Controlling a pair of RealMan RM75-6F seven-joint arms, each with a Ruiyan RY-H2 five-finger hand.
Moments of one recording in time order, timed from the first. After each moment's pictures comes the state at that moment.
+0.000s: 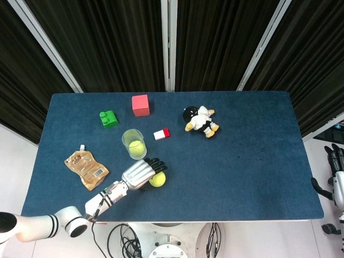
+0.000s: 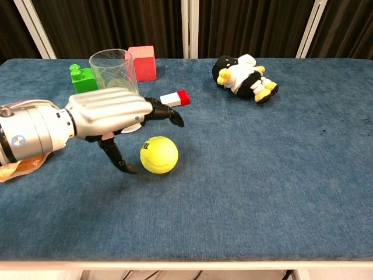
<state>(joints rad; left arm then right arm) -0.78 -1.61 -0.03 -1.42 1.54 0.92 0.21 0.04 -1.09 0.12 -1.54 -1.41 1.49 0.09</state>
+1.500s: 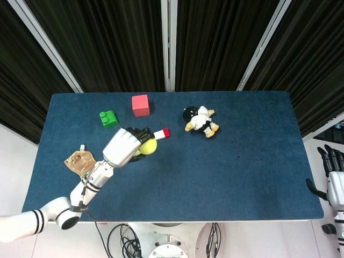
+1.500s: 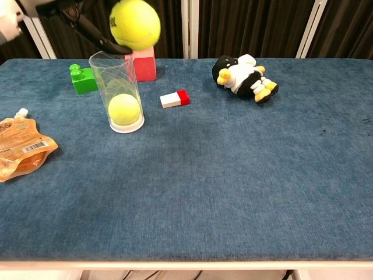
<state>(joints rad) -0.76 -1.44 -0.21 -1.56 1.56 1.21 0.28 0.05 -1.09 0.11 -1.55 -1.42 1.48 0.06</state>
